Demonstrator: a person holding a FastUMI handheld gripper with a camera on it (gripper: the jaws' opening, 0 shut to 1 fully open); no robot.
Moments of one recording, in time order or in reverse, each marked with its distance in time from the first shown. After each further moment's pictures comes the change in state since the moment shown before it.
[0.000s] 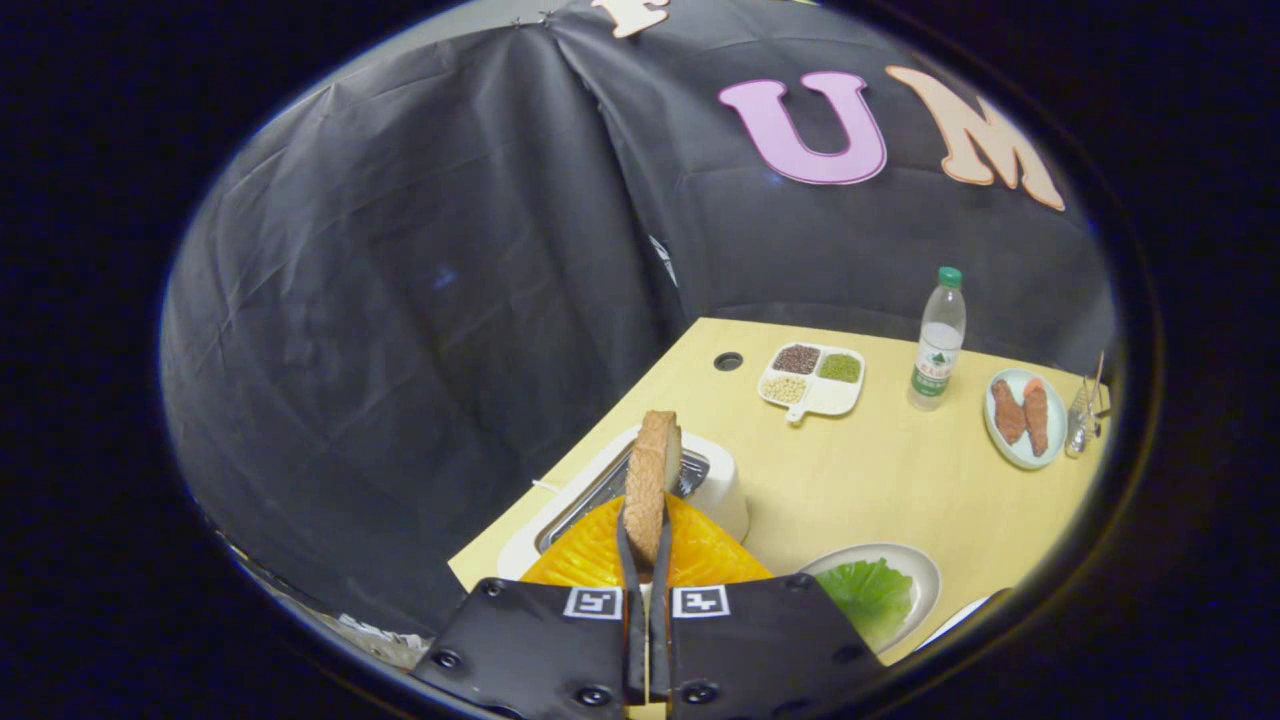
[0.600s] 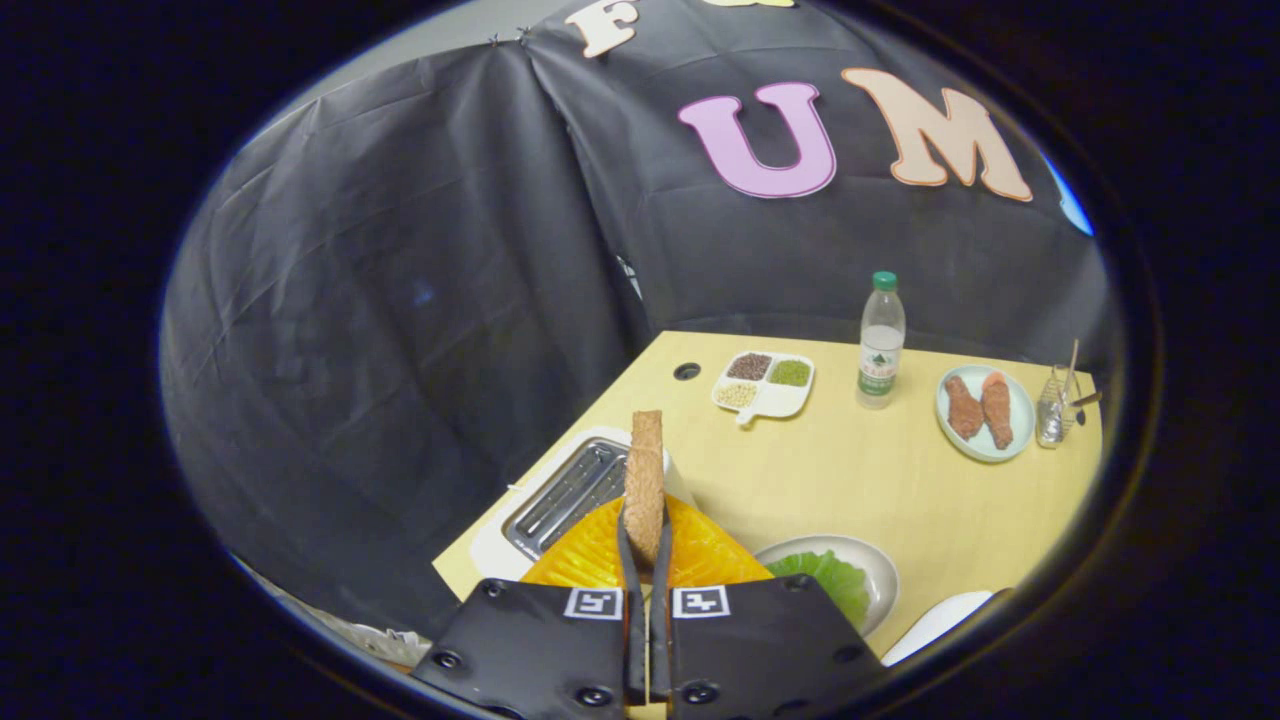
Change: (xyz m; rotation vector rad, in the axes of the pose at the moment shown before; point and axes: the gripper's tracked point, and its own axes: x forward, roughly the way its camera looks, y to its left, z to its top) arm -0.036 -0.050 -0.003 0.014 -0.018 -0.085
